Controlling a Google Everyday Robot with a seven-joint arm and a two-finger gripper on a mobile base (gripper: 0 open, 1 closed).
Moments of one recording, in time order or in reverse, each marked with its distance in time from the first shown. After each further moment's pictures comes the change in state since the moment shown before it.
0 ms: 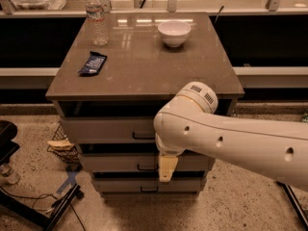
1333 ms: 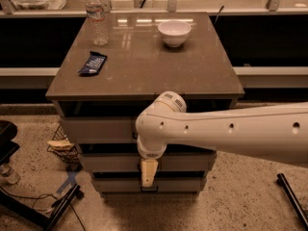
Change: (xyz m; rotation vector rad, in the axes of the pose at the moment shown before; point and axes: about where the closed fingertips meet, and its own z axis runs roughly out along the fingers) arm -0.049 0.015 0.082 -0.150 -0.072 -0.067
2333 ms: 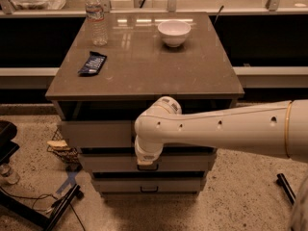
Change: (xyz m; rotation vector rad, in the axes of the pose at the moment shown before) arm -0.010 0.003 0.039 -0.068 -0.042 0.005
